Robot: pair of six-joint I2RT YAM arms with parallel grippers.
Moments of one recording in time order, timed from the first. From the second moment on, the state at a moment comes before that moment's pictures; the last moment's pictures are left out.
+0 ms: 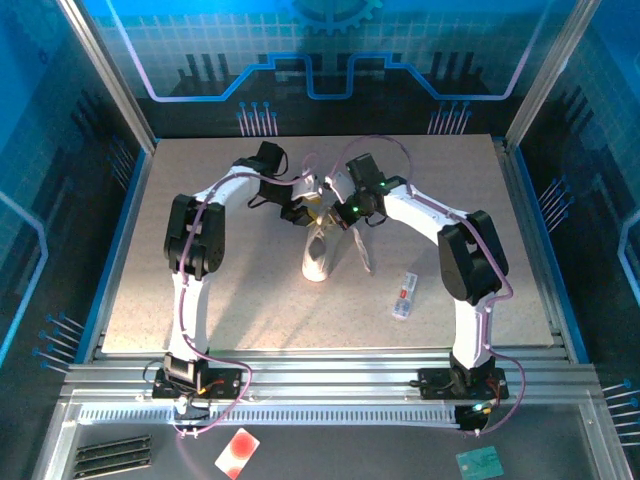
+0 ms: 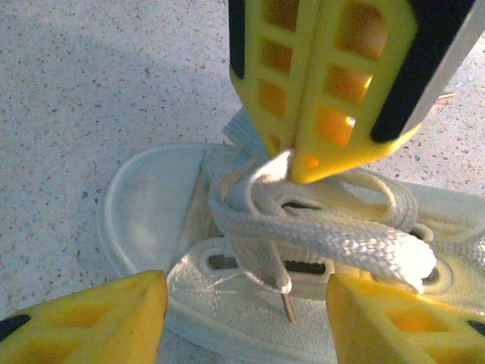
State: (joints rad) left arm -0.23 2.25 1.78 -0.74 0.87 1.14; right arm 0.48 1.99 1.52 -0.51 -0.30 -0.17
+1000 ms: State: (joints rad) left arm -0.24 2.28 1.80 -0.73 0.79 1.11; right arm 0.42 1.85 1.34 -0.46 -0.37 -0.13
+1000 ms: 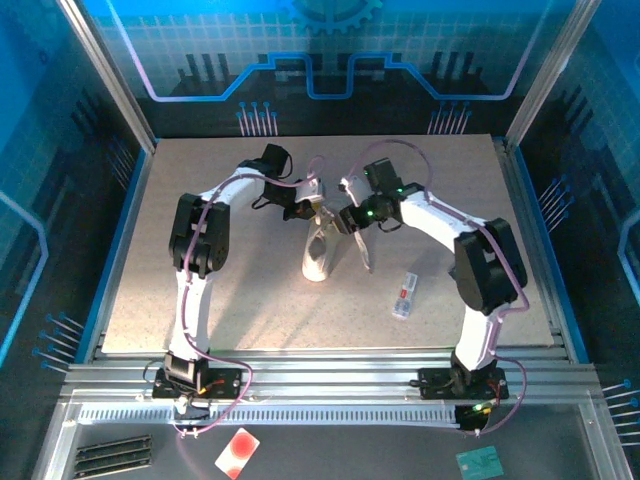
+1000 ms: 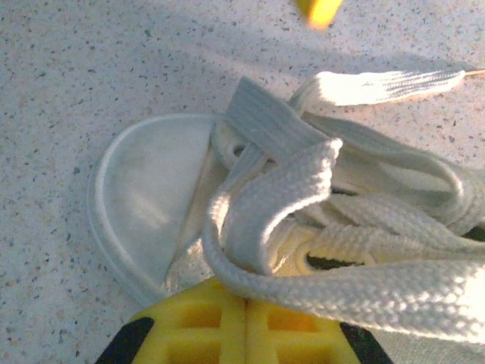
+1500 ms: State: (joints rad) left arm -0.24 2.20 1.72 -0.73 0.75 1.08; right arm 0.45 2.06 1.44 -0.66 -0.18 -0.06
